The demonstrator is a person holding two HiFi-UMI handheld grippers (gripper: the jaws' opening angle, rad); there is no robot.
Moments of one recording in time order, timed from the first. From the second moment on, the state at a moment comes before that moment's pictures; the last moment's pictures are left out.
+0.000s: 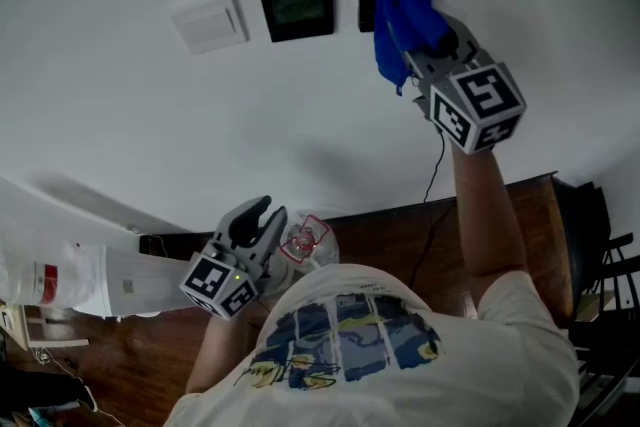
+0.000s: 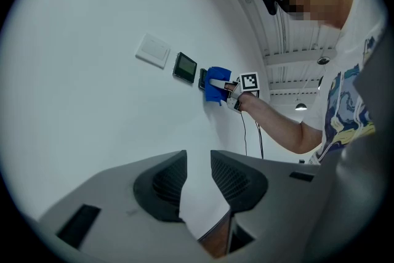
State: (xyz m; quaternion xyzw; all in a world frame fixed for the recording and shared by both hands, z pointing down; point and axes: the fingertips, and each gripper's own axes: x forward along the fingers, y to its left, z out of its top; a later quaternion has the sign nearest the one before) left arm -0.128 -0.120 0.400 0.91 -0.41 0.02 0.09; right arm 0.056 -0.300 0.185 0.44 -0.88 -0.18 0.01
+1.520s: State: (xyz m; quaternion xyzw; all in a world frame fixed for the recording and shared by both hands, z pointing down) left arm -0.124 -0.123 0.397 0.91 -0.41 0.02 0.09; right arm 0.130 -0.276 0.211 0.49 -0.85 -0.17 0.02
